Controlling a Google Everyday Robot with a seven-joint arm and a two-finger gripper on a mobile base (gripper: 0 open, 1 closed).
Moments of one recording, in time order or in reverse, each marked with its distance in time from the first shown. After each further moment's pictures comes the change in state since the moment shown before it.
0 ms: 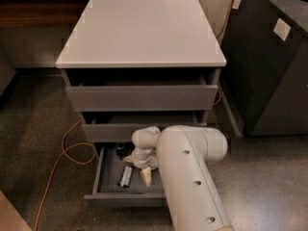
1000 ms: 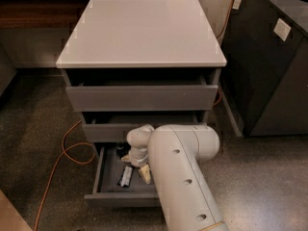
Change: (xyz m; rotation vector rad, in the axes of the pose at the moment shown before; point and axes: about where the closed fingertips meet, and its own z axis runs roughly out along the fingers) arm 0.004 -0.010 0.003 -0.034 0.061 -0.081
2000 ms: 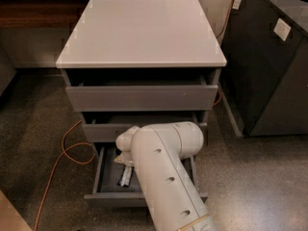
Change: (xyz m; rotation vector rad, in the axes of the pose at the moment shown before) arm -0.003 -0.032 0.017 -0.011 0.133 -0.211
